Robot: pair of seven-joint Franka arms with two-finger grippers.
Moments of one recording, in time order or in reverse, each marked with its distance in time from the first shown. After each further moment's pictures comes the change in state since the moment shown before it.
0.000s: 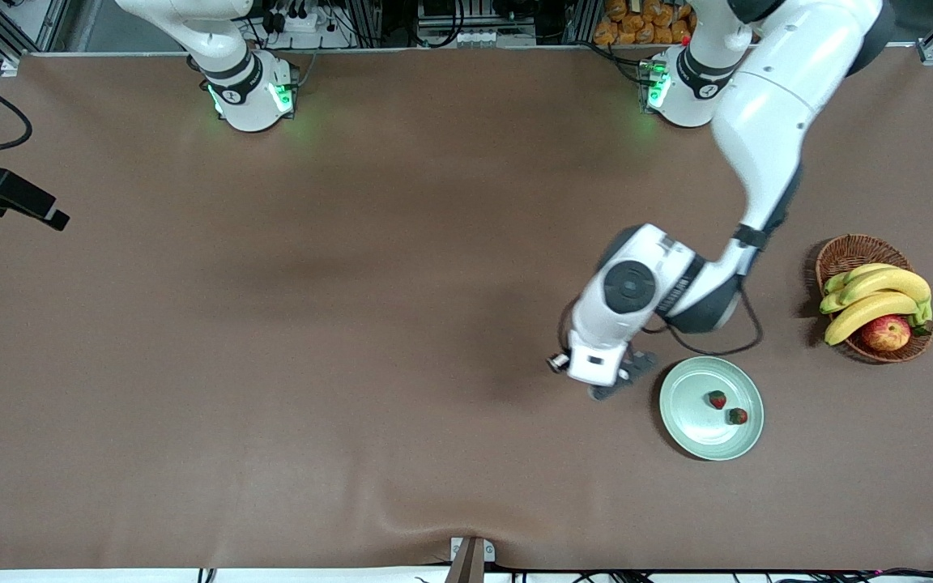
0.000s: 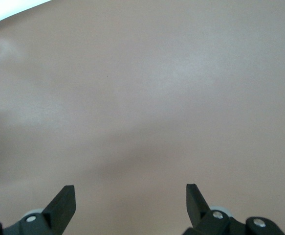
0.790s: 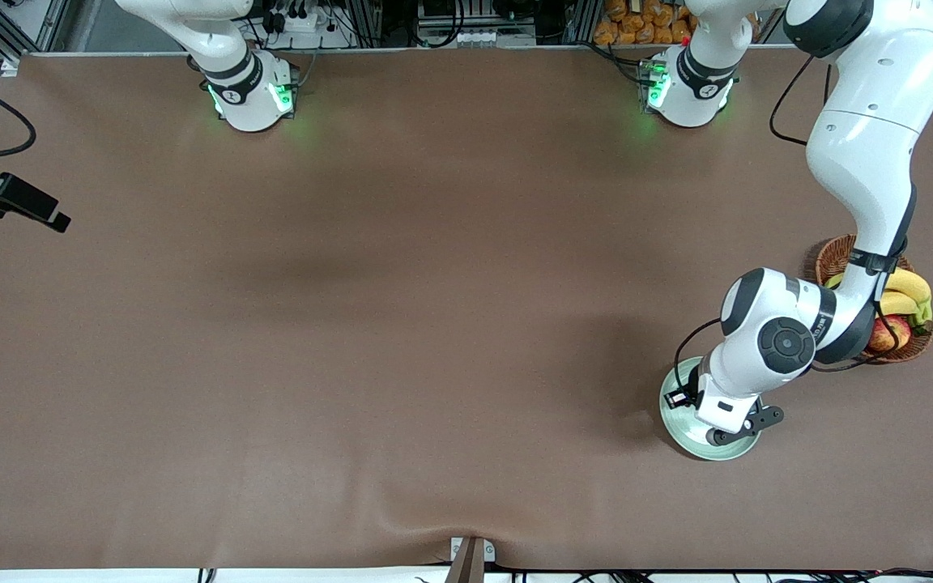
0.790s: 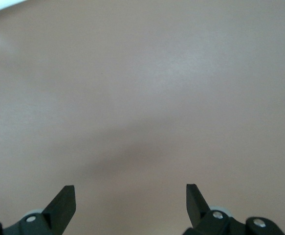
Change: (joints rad) left arm 0.236 0.049 0.015 0.006 0.015 0.022 0.400; right arm 0.000 0.013 0.008 0.011 -0.037 -0.031 -0.001
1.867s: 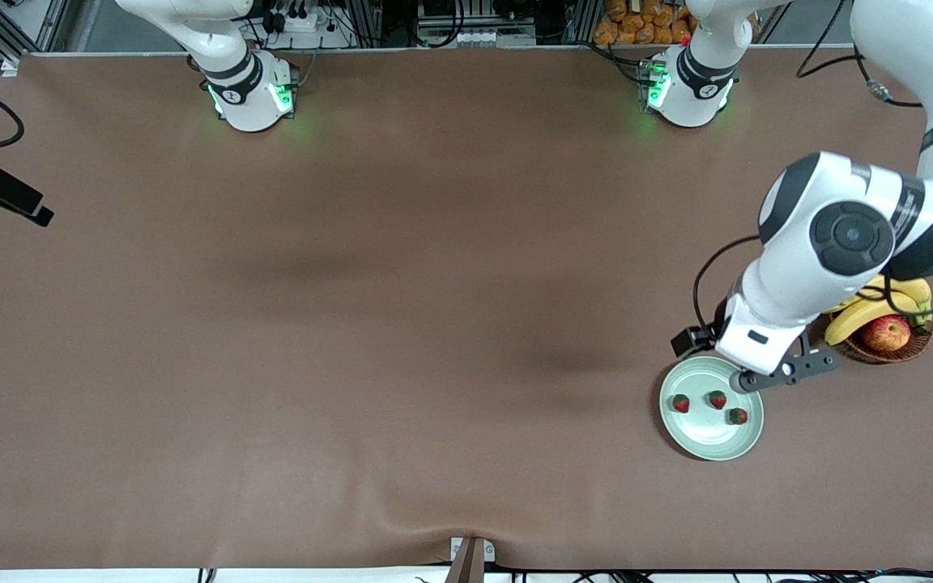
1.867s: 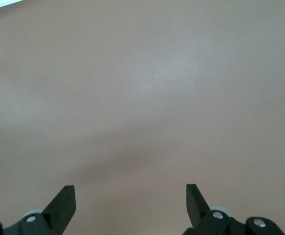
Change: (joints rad) left arm 0.051 -0.399 -0.178 -0.016 -0.134 -0.404 0.123; right arm 0.000 0.000 -0.001 0.034 -0.044 -0.022 -0.001
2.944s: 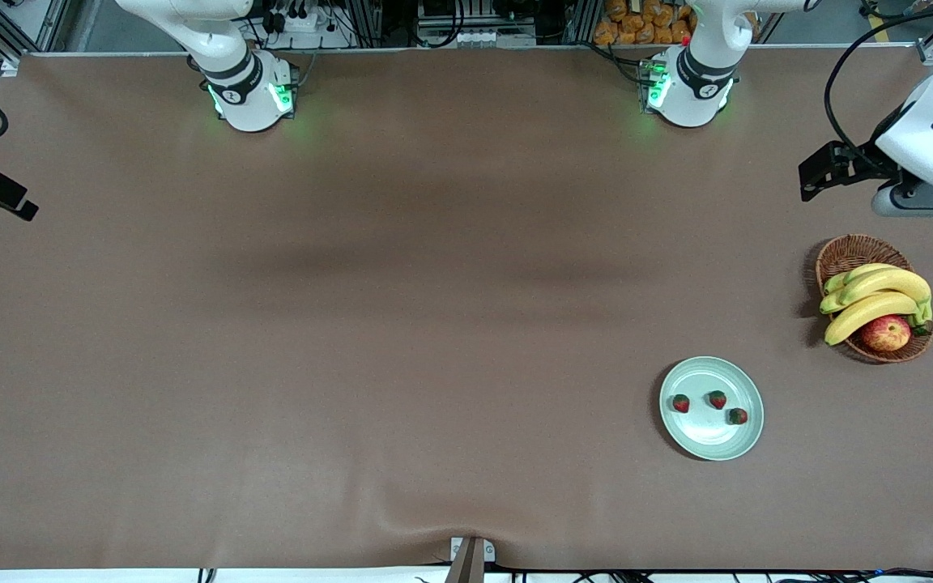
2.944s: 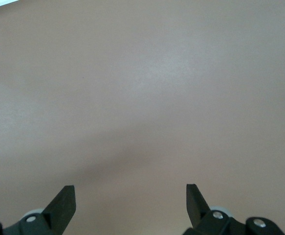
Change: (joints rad) left arm -0.273 -0.451 0.546 -0.063 -0.254 -0.398 0.575; right arm -0.010 0.000 -0.008 0.022 -0.015 -0.024 0.000
